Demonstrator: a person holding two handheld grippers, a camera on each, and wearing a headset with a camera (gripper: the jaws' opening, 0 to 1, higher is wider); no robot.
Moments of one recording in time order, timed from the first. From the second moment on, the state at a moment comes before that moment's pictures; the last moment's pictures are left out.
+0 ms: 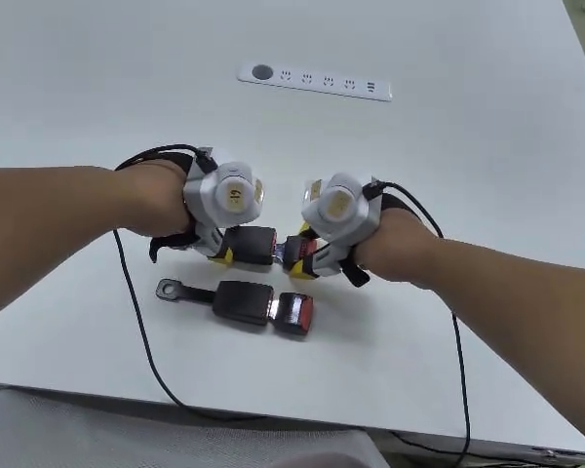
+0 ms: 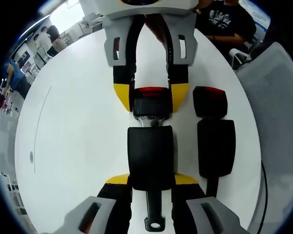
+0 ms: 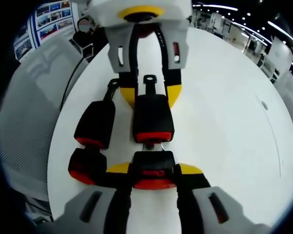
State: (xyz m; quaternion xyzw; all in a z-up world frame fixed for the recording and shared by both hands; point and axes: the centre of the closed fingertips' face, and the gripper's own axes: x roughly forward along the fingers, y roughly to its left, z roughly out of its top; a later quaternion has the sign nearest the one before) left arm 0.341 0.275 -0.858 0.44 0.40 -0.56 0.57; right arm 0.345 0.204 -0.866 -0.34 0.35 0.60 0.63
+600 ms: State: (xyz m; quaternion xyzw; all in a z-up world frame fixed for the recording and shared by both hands) left arm 0.340 0.276 -0.858 0.43 0.40 -0.56 0.58; right arm 0.345 0.197 -0.867 -0.34 0.35 0.59 0.64
